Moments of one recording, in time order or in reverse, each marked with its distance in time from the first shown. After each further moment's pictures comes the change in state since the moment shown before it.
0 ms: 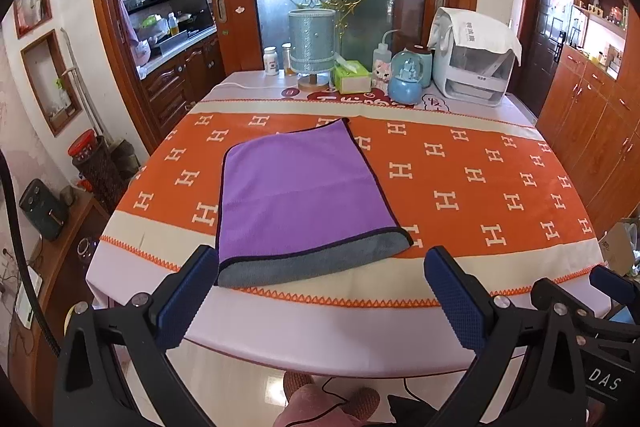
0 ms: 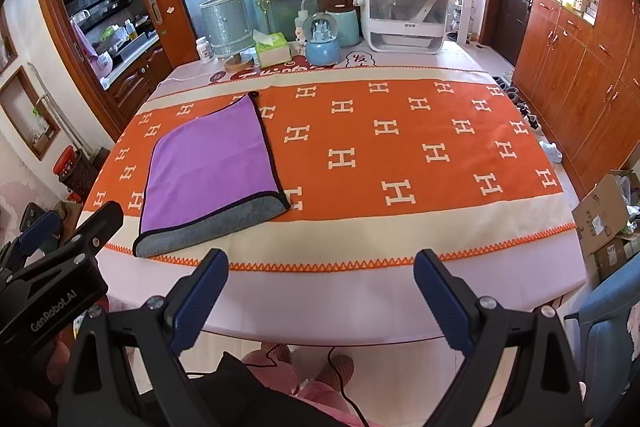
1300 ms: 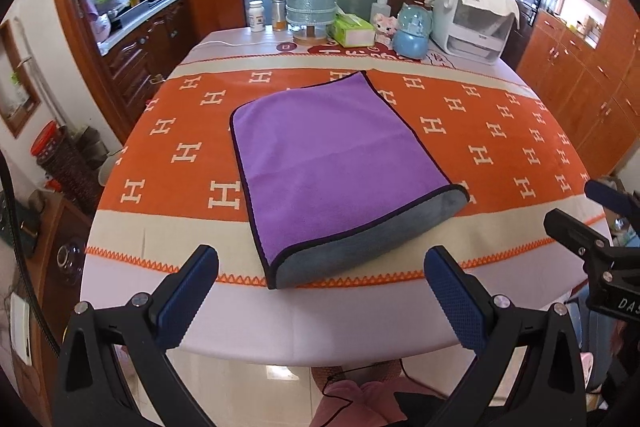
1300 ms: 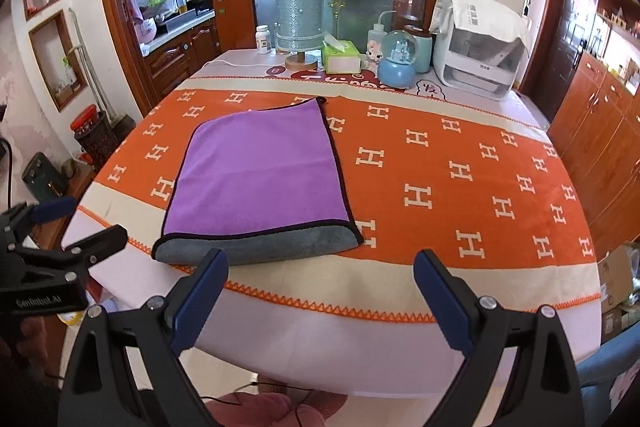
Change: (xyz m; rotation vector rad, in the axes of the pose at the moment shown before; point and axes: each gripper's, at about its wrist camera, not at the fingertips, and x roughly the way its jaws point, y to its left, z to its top) left arm 0.087 0.120 0.003 0.087 0.156 -0.153; right arm 0.050 0.103 0.016 -0.224 -0.066 0.025
